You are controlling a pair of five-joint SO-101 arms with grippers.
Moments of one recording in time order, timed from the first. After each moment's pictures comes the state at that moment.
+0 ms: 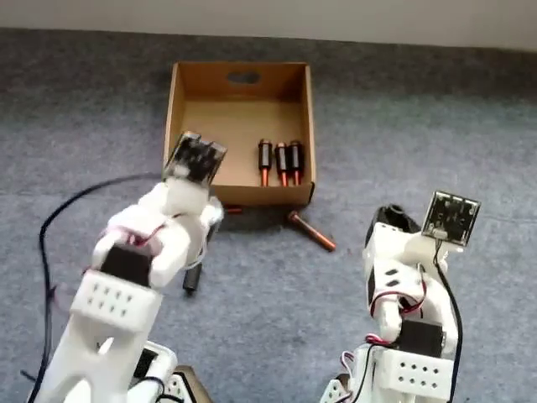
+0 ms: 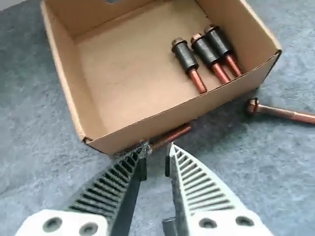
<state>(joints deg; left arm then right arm) 12.4 -49.1 49.1 55.6 -5.9 4.7 -84.6 76.6 43.8 -6.1</state>
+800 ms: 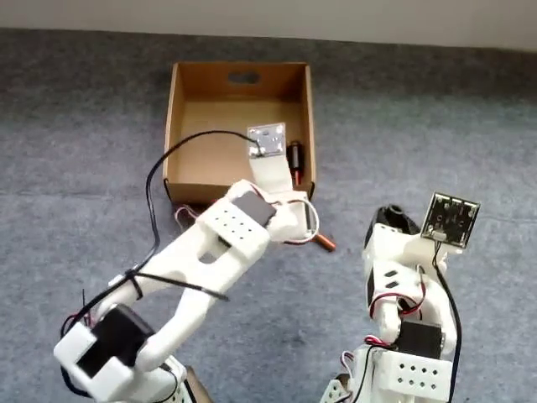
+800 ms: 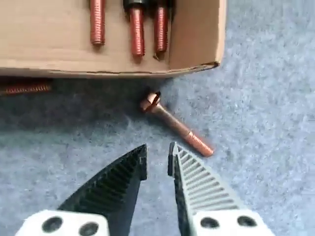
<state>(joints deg) 32.9 -4.3 26.3 48.7 44.9 4.7 -85.3 77.1 43.8 -6.1</state>
